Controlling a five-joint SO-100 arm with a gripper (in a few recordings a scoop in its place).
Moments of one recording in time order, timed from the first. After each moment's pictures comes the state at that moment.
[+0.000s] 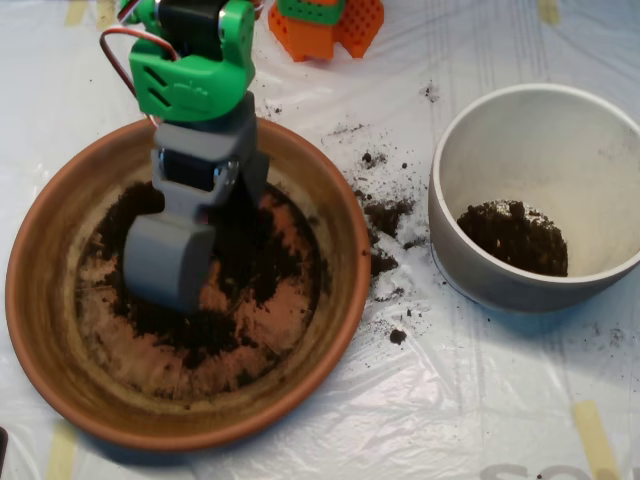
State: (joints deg) arm 23.6 90.7 96.4 68.1 -0.3
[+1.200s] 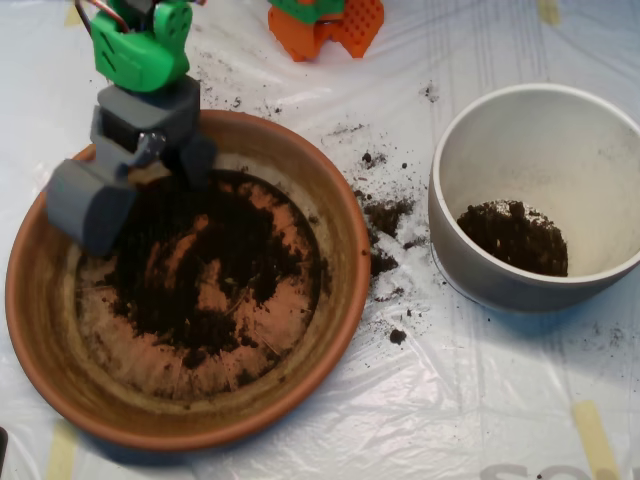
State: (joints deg) arm 41.6 94.9 120.9 46.3 -4.0
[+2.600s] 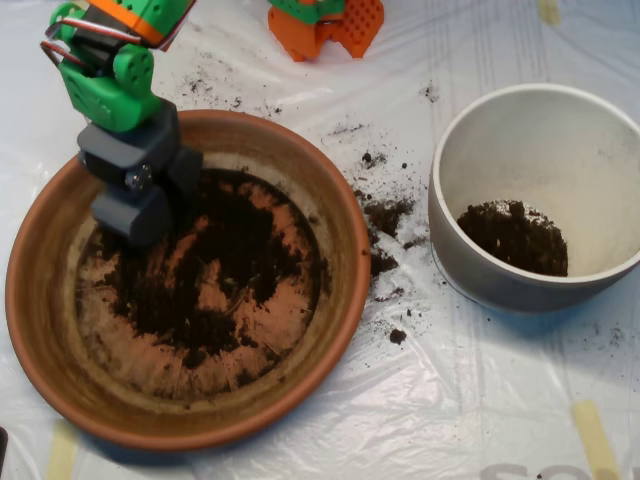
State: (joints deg) arm 42.1 78.8 101.7 58.1 -10.5
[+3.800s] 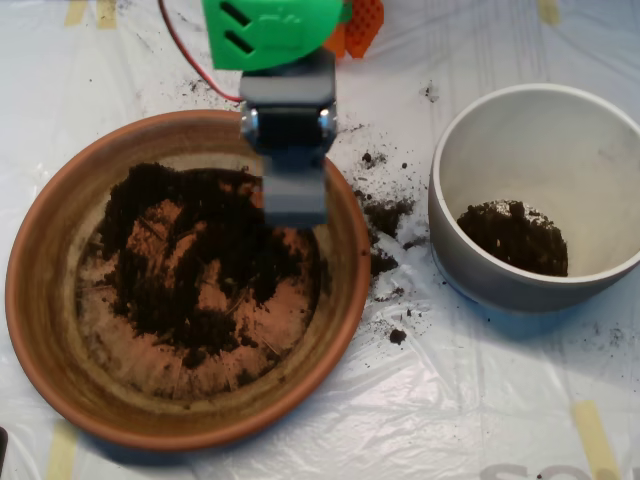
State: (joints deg) arm 5.8 91.5 72.2 86.7 -5.2
